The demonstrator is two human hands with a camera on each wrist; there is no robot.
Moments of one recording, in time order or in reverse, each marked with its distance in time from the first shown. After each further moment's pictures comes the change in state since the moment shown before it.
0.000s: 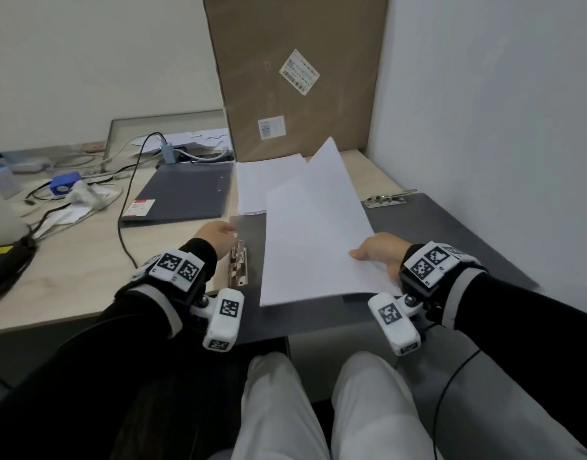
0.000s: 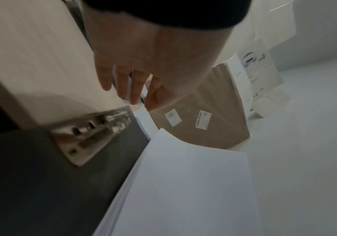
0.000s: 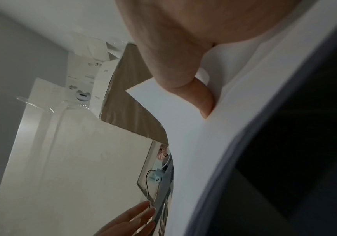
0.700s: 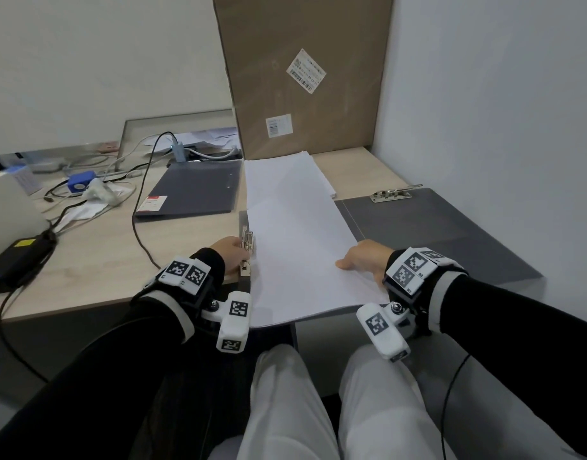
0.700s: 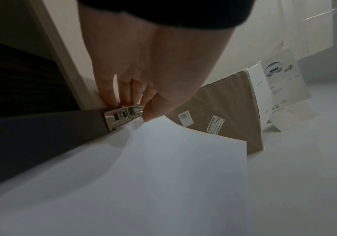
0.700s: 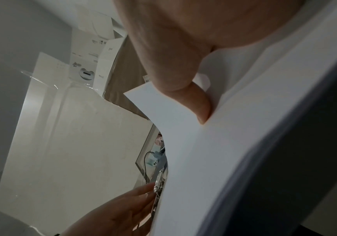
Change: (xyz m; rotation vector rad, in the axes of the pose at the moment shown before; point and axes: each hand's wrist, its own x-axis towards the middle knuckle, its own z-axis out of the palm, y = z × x) left_hand -0.008 -0.031 0.012 -0.021 -0.205 -0.087; right_hand -0.027 0.003 0.036 -0.179 -0.059 -0.094
